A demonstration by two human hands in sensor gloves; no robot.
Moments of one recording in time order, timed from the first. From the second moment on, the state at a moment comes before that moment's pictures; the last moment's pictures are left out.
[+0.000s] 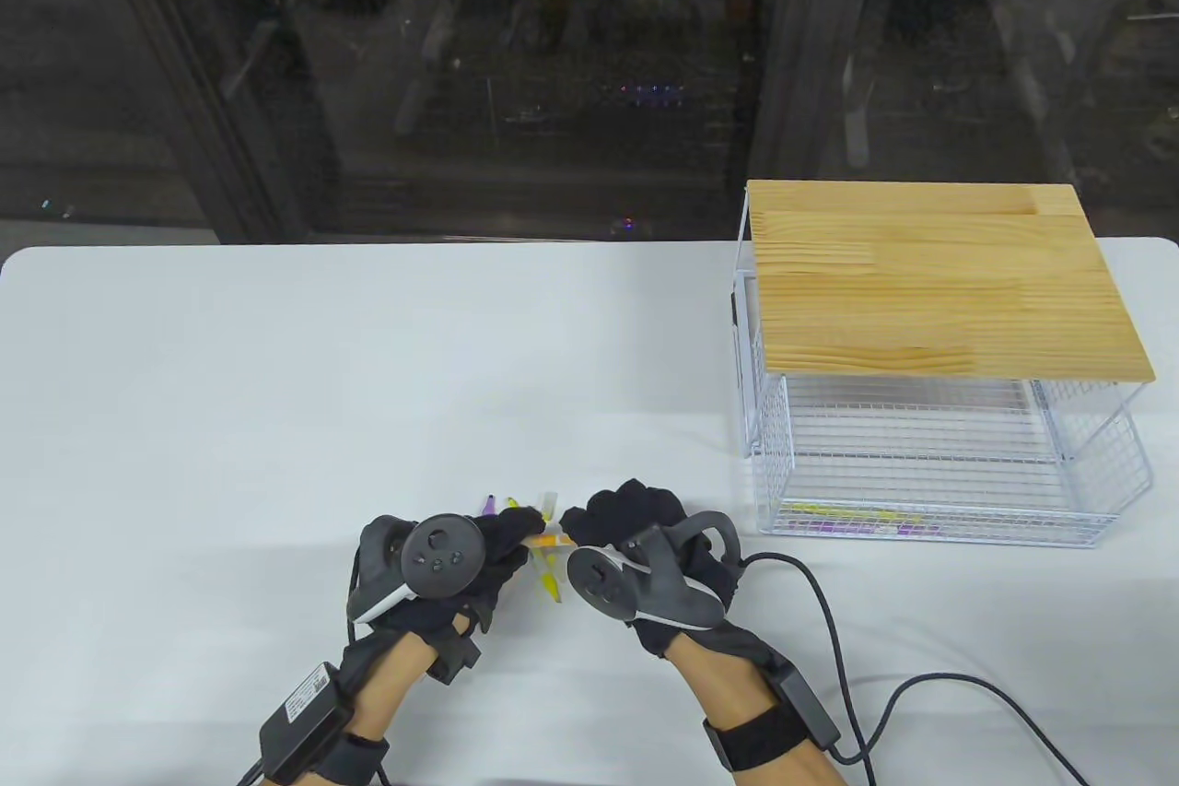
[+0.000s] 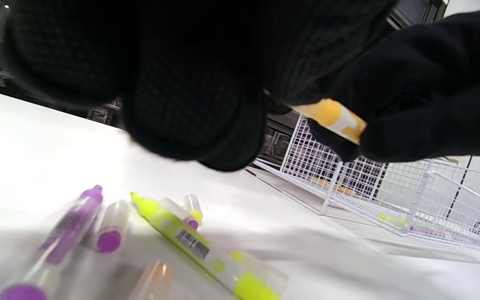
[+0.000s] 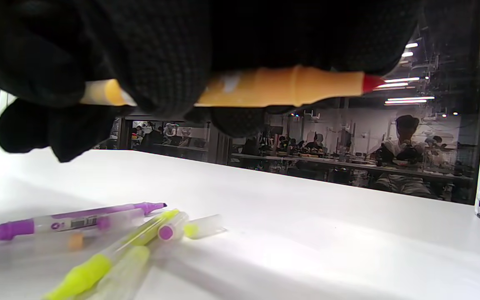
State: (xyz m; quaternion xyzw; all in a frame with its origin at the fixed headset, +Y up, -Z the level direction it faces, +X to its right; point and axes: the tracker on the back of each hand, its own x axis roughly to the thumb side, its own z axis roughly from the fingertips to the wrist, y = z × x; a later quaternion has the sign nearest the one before) left_hand -0.185 -0.707 -0.314 0.05 -0.23 0.18 0.96; right_hand 0.006 -0.692 -0.298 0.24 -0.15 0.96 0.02
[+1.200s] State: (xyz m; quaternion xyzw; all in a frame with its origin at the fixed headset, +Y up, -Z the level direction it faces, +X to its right) left_hand -0.228 -0.697 -0.326 0.07 -0.14 0.25 0.96; right_hand 0.036 -0.680 -0.308 0.16 -0.14 0.96 0.15
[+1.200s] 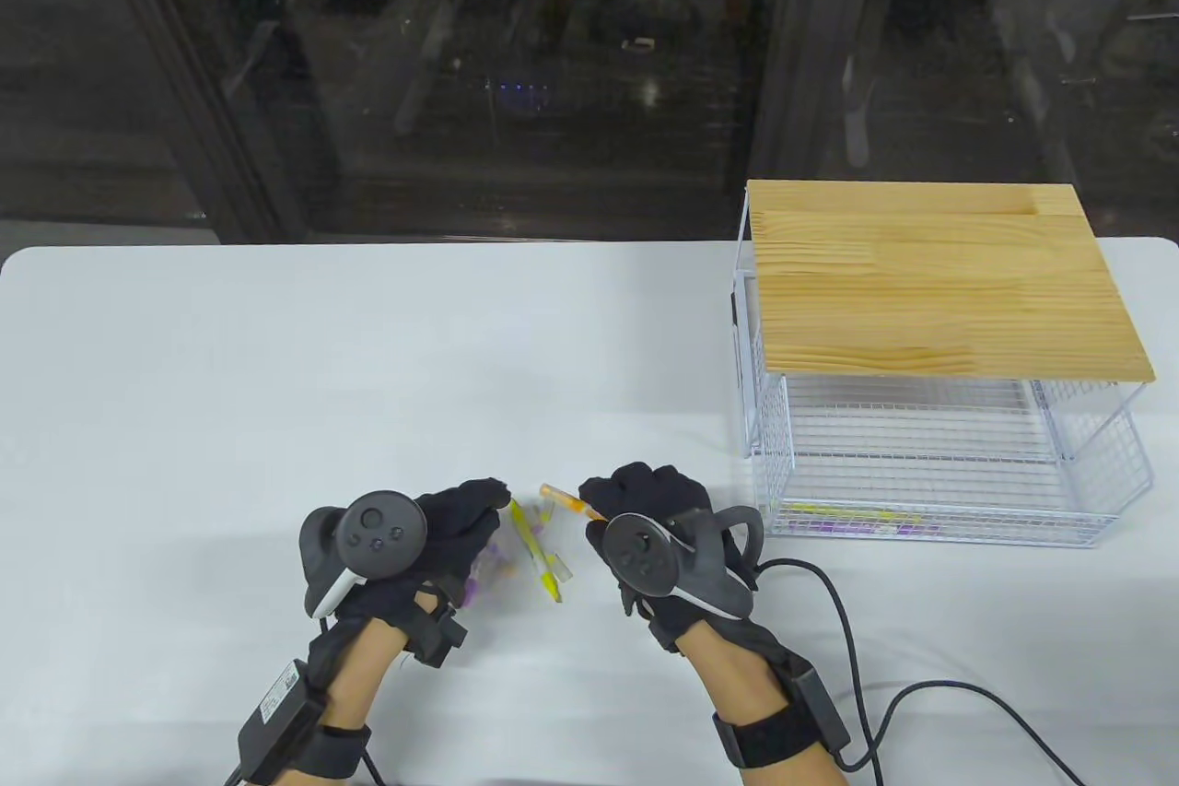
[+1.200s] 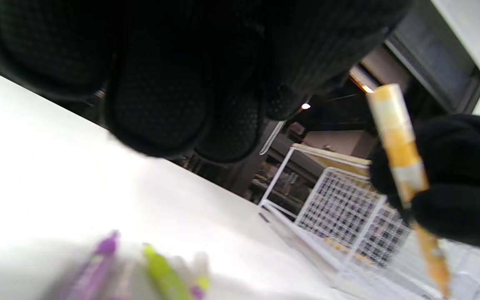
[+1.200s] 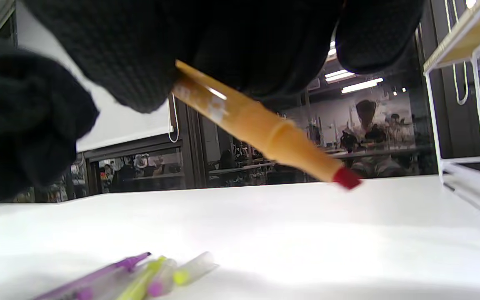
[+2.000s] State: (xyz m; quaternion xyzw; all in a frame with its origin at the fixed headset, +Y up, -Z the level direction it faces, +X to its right) left_hand -0.177 -0.734 -0.331 -0.03 -0.21 -0.03 0.98; right_hand 0.055 -0.696 -0.325 0.15 -0.07 0.94 0.31
